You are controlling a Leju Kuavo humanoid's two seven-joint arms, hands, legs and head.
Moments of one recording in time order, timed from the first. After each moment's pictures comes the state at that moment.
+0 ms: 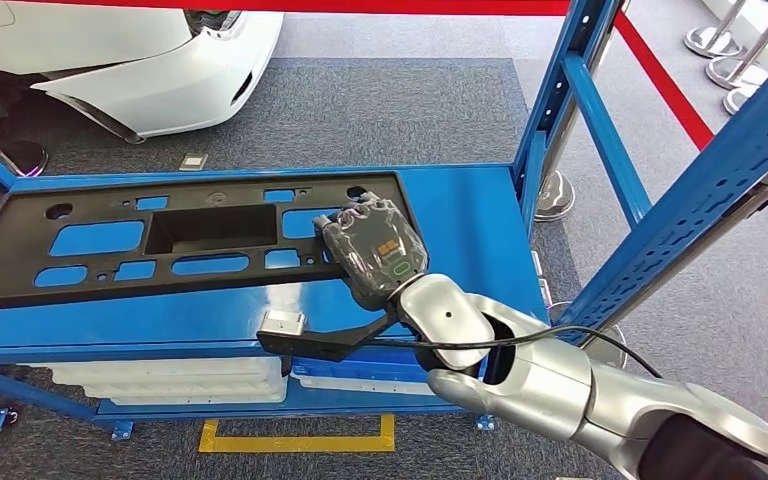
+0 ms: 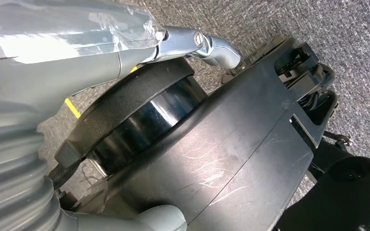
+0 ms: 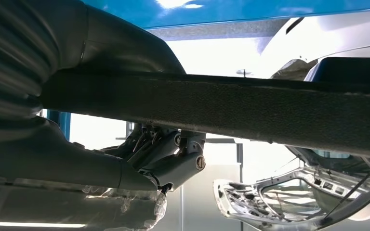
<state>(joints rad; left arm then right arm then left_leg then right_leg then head) -0.17 -0.04 -1.28 -0.20 1.00 -0.04 0.02 -0.84 -0.18 1.16 -1.53 1.03 0.06 0.52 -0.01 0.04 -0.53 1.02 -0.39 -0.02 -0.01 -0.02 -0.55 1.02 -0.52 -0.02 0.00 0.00</state>
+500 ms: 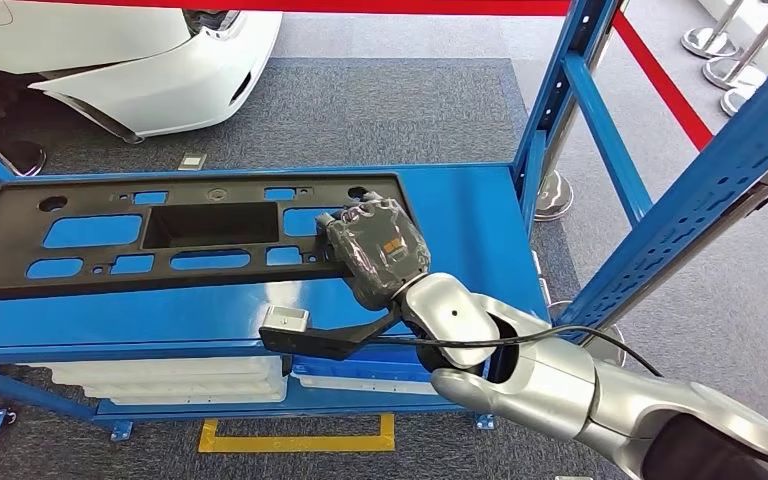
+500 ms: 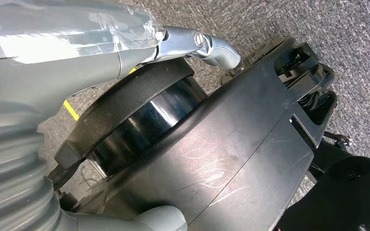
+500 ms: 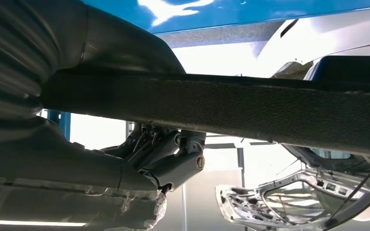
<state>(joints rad) -0.17 -0.04 -1.28 -0.20 0.99 -0.04 0.01 -0.84 -0.20 1.16 -1.54 0.98 0.02 0.53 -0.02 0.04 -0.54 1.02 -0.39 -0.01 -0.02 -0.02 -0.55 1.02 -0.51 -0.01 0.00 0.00</state>
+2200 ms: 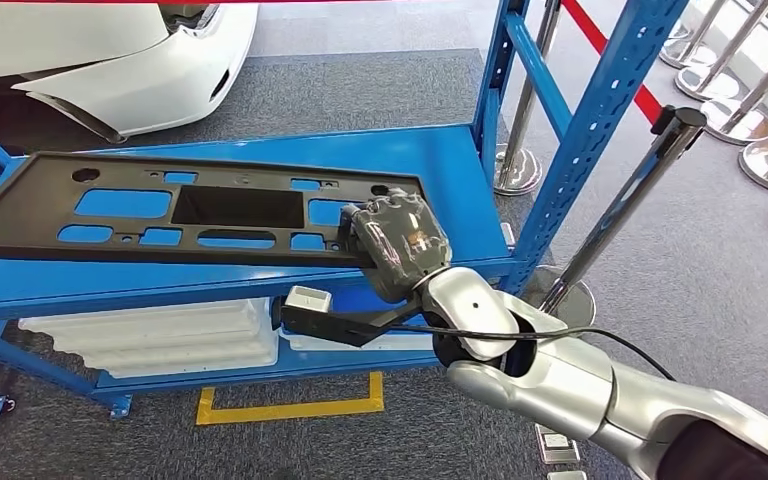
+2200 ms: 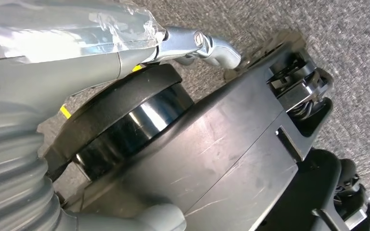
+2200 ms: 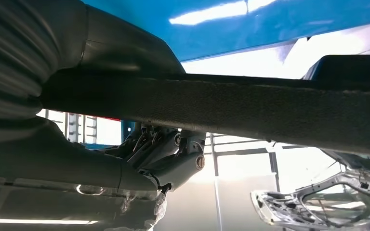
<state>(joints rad) -0.20 -0.05 -1.28 -0.20 0.98 -0.02 0.00 -0.84 -0.23 1.14 -1.54 0.91 0.00 0.55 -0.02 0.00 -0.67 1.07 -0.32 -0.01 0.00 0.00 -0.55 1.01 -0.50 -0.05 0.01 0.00</state>
